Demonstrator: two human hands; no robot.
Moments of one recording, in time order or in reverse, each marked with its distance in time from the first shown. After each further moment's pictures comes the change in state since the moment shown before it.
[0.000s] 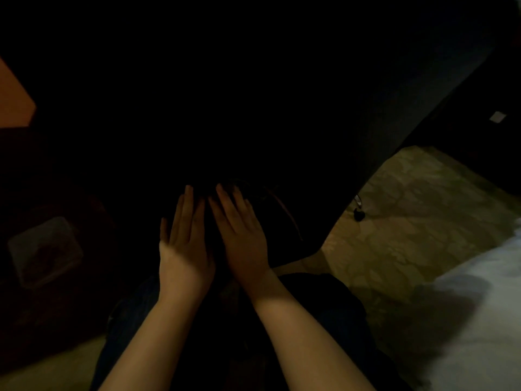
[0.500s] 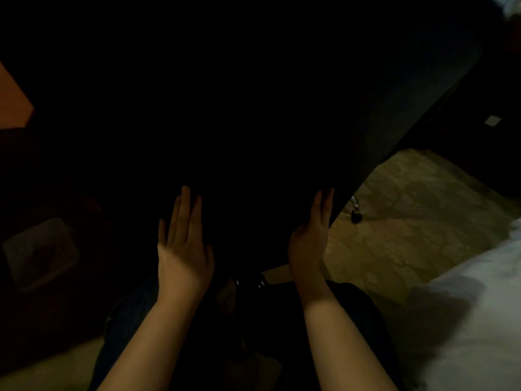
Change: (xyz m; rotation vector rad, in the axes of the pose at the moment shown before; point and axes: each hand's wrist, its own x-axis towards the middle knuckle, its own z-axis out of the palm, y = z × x) left_hand -0.001 0.007 -0.002 -0.079 -0.009 -0.022; right_hand -0.025 0.084 -0.039 0.196 0.207 0.714
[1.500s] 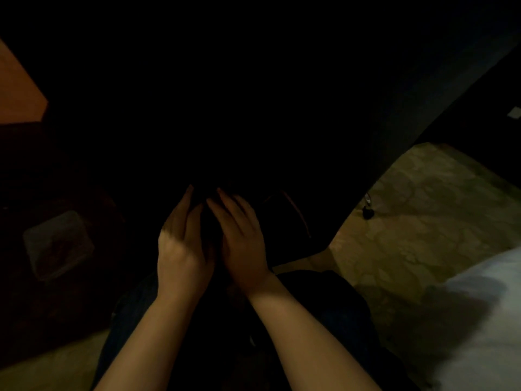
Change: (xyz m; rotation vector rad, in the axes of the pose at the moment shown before) left_hand 0.001 -0.020 -0.003 -0.053 0.164 0.061; right_hand -0.053 -0.091 0.051 0.132 -0.175 -0.634
